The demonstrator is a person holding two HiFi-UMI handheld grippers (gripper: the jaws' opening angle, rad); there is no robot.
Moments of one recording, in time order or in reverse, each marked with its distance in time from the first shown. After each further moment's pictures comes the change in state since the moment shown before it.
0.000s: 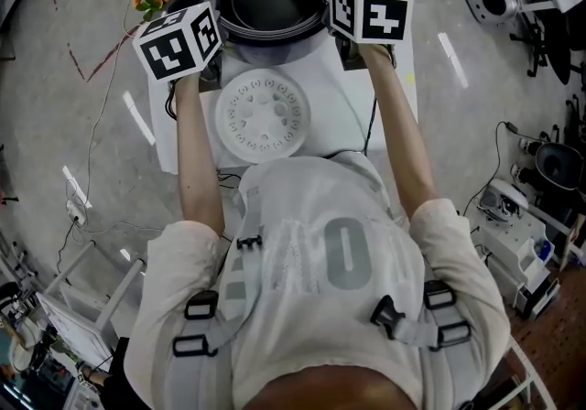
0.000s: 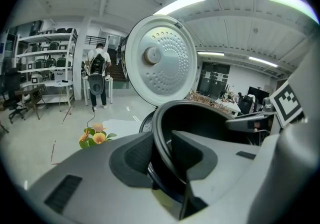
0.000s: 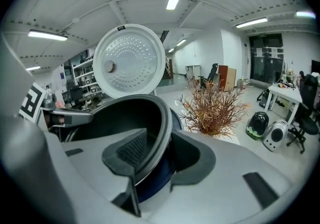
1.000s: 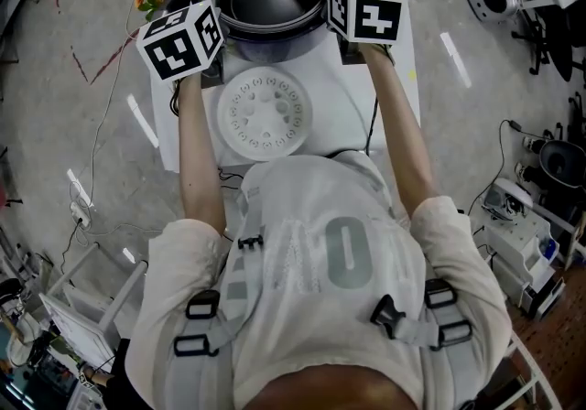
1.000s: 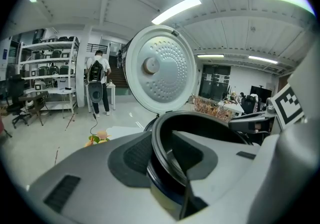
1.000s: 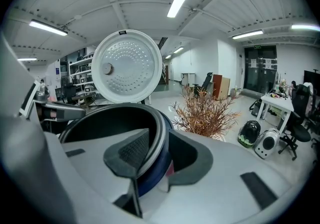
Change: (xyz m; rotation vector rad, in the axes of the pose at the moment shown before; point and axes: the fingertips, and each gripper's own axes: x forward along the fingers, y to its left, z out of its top) left arm -0.011 0.001 0.011 0.033 -0.057 0.039; right arm -0.008 -0.006 0.005 -0.042 -0.062 -0.080
